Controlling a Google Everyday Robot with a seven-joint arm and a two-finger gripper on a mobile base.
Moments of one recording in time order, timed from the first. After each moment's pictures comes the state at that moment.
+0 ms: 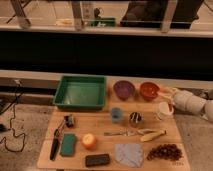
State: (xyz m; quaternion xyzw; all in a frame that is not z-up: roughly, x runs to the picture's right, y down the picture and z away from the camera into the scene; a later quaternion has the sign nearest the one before) arm 0.337 0.011 0.771 0.04 -0.35 0.43 0.83
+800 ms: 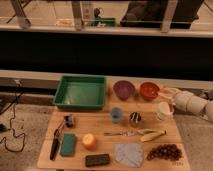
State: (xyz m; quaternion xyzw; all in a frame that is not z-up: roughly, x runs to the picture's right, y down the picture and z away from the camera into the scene) arm 0.338 0.012 0.770 0.03 -0.35 0.43 0.83
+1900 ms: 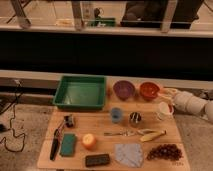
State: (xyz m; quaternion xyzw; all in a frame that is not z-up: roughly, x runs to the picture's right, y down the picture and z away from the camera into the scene) arm 0.335 0.016 0.772 0.03 -0.34 0.43 0.83
